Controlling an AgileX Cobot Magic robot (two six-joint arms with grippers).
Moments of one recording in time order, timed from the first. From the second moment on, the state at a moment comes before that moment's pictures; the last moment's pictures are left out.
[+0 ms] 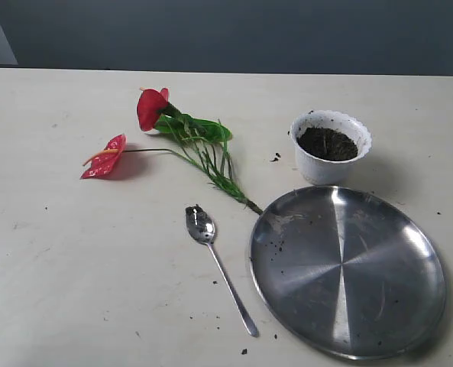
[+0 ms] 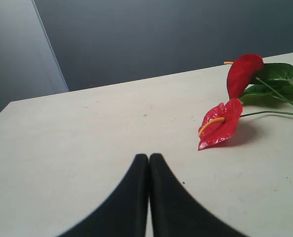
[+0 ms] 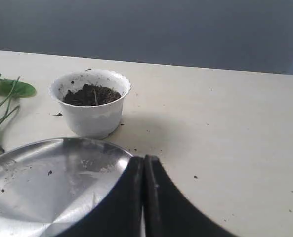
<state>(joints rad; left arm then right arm) -0.07 -0.01 0.00 0.21 0.26 -0.06 0.08 0.03 0.00 0.06 0.31 -0.09</state>
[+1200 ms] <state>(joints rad) -0.07 -0.01 0.00 0.21 0.26 -0.06 0.08 0.45 -0.27 -0.01 0.12 0.49</state>
